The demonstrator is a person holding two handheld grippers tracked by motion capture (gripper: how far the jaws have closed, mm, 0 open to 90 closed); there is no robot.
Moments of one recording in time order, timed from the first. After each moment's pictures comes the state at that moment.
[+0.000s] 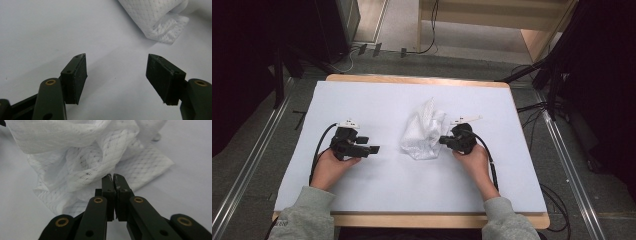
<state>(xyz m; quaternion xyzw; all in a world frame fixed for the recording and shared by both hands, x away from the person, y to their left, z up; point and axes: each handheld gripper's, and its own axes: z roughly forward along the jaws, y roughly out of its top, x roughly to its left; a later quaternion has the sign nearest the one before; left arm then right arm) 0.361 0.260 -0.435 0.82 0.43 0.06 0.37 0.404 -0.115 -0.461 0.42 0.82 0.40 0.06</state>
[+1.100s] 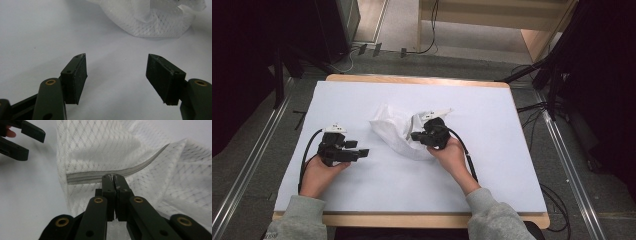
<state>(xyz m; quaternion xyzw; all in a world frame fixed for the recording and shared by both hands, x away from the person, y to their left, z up) 0.341 0.287 -0.436 0.80 0.46 0.07 0.38 0.406 -0.042 -0.435 0.34 0.84 0.43 0.04</state>
